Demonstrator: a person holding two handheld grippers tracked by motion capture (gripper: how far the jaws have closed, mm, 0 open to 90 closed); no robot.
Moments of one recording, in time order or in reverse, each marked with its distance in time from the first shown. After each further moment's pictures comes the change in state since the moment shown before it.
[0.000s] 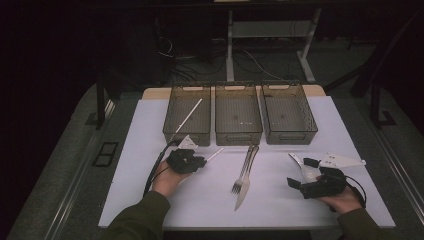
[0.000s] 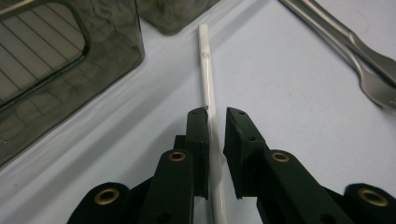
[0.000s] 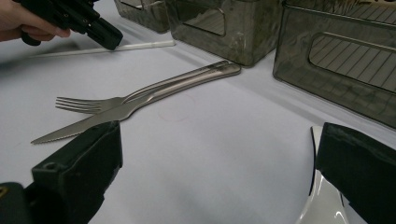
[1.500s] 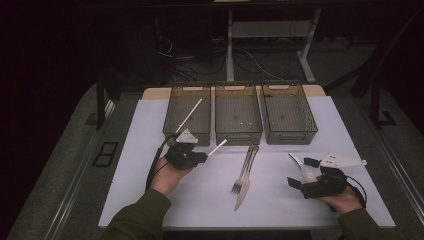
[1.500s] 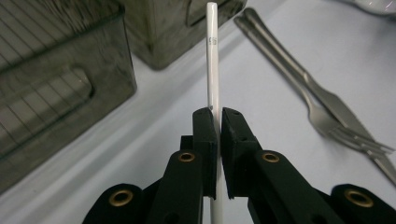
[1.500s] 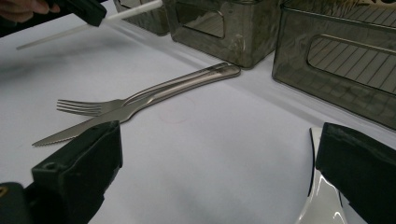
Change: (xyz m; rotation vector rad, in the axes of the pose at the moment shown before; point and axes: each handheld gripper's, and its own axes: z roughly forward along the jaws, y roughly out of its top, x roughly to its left) left arm -0.014 0.034 -0.035 -0.039 -0.008 -0.032; right arm 0.000 0.000 -0.001 -0.006 0.001 0.008
